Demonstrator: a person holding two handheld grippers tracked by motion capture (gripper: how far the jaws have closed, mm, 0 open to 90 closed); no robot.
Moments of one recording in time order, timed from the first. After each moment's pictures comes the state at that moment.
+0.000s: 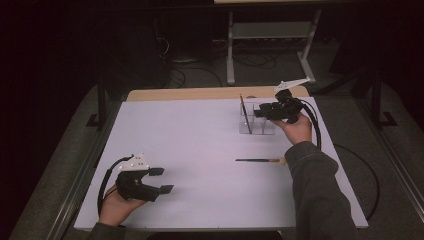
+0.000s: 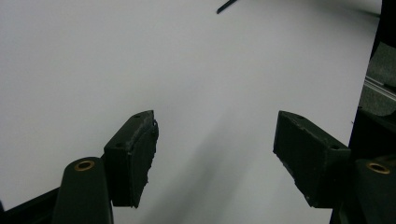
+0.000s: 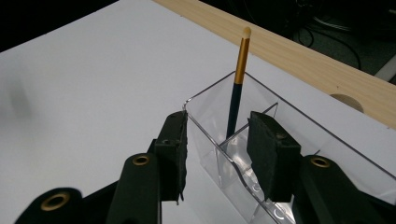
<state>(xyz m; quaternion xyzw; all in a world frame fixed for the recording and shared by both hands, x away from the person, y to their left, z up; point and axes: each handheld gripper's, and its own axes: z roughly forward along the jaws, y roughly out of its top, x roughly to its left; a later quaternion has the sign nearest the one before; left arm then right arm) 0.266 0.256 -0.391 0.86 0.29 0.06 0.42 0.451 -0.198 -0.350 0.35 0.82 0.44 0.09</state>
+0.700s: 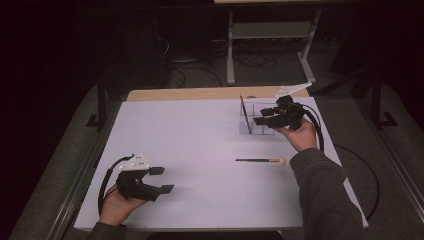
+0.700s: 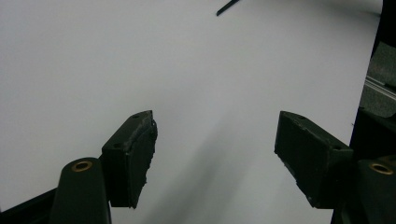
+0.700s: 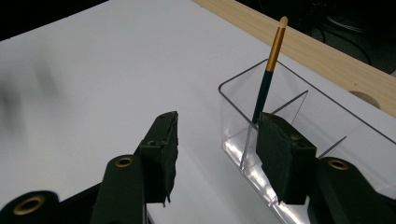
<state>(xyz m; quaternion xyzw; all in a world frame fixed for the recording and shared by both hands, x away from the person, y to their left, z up) 0.267 0.254 -0.390 0.86 0.28 0.07 0.42 0.426 -0.196 -0.344 0.32 0.83 0.44 0.09</state>
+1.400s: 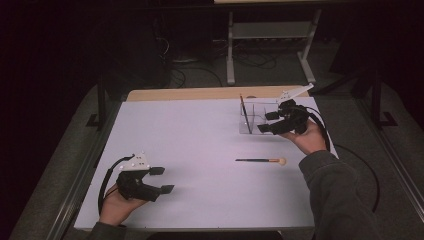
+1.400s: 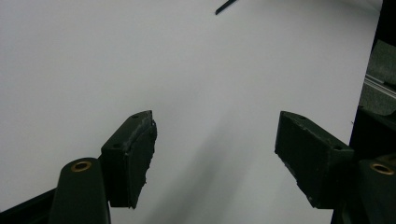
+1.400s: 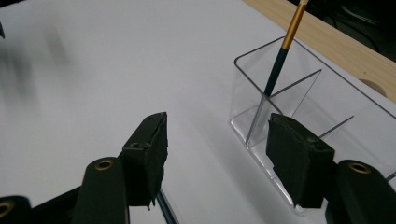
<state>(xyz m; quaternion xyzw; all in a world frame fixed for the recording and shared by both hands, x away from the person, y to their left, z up) 0.267 0.254 -0.390 0.86 0.28 0.06 0.42 0.413 -0.202 -0.341 0.29 0.86 0.40 0.08</state>
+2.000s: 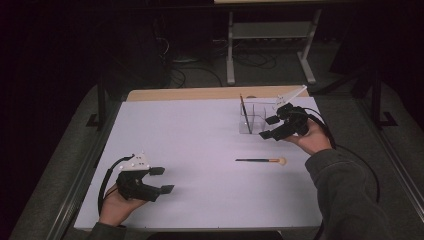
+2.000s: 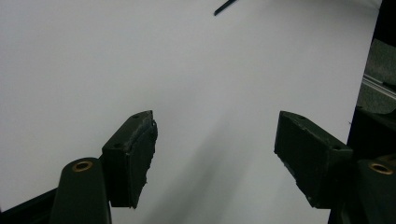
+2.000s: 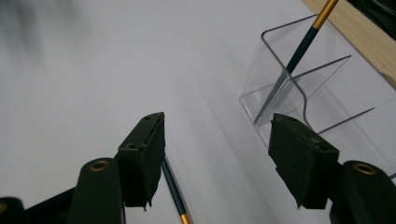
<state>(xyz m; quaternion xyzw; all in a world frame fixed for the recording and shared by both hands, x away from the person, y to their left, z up) 0.266 0.253 -0.389 0.86 0.28 0.06 0.42 0.407 -0.197 -0.338 0.24 0.90 0.35 0.08</state>
